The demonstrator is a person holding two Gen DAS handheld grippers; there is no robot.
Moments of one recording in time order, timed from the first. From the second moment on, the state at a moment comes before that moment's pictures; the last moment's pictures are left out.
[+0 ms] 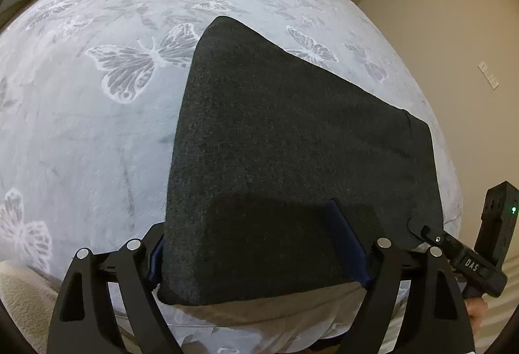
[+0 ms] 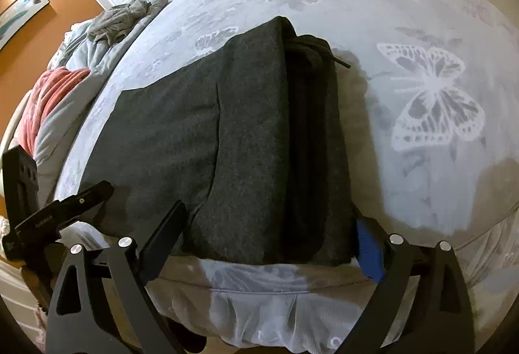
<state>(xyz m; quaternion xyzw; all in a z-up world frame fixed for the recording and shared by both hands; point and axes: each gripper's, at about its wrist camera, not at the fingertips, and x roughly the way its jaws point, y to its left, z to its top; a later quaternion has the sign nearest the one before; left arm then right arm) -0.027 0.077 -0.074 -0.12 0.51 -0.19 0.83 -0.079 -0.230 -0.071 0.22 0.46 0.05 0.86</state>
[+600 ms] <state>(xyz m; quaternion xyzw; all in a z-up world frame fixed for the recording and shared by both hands) 0.000 0.065 -0.076 -0.16 0.52 -0.20 0.81 -0.047 -0.243 -0.070 0.29 0.44 0.08 0.85</state>
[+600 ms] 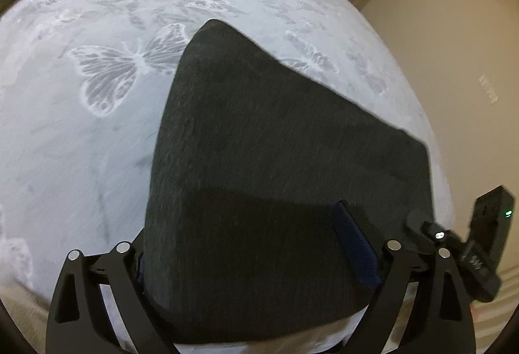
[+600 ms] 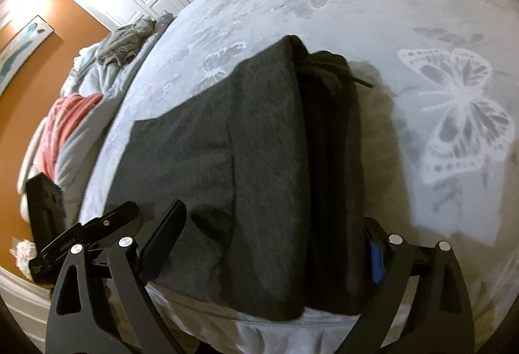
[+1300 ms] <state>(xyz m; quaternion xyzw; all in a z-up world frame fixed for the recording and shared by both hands) -0.112 0.106 0.033 -0.20 0.45 -0.32 0.81 -0.160 -0.215 0.051 0.23 0.36 0.18 0.89</state>
